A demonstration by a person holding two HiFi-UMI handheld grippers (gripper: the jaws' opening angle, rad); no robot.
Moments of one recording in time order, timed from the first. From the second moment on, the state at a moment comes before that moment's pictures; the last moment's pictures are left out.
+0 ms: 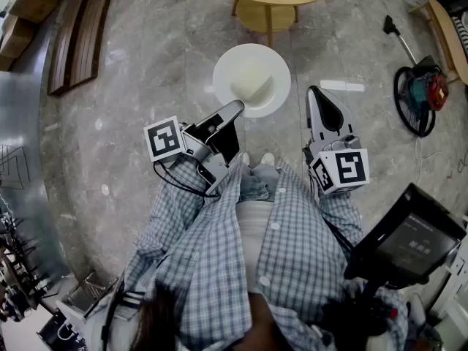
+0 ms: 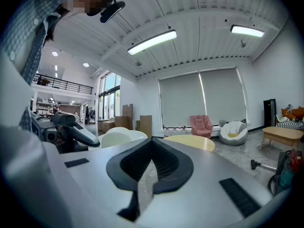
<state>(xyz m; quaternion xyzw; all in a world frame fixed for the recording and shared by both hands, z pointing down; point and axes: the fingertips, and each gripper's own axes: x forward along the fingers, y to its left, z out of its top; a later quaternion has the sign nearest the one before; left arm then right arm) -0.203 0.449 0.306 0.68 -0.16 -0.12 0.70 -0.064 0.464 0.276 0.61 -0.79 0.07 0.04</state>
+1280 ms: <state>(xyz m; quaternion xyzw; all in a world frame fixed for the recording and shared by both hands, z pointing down) -0.191 0.466 0.303 0.68 -0.18 -0.13 0.69 -0.041 0.475 0.281 0.61 -0.79 0.09 0.02</state>
